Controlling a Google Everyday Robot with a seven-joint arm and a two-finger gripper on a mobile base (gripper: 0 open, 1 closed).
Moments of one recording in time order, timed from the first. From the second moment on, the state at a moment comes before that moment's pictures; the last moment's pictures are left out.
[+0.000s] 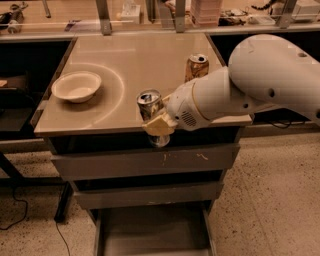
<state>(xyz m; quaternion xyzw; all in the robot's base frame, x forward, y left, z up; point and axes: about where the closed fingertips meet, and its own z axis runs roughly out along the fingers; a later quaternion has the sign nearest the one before) 0.498 0.012 0.878 -0.51 0.75 0.22 0.36</state>
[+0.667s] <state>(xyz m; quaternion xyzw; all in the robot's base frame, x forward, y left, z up) 0.477 0.008 0.862 -0.49 0.76 0.24 0.36</state>
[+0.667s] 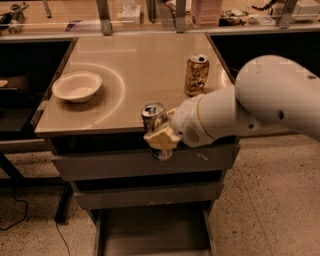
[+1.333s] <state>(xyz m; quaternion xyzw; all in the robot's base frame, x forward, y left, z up) 0.410 0.001 0.763 -0.40 0.80 0.28 0.33</state>
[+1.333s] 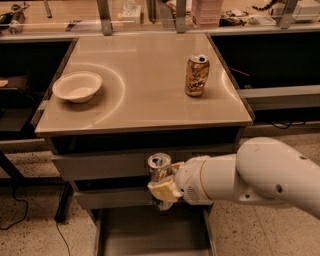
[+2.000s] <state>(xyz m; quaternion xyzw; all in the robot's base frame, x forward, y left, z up) 0.381 0.001 0.694 -0.37 0.82 0.31 0.29</state>
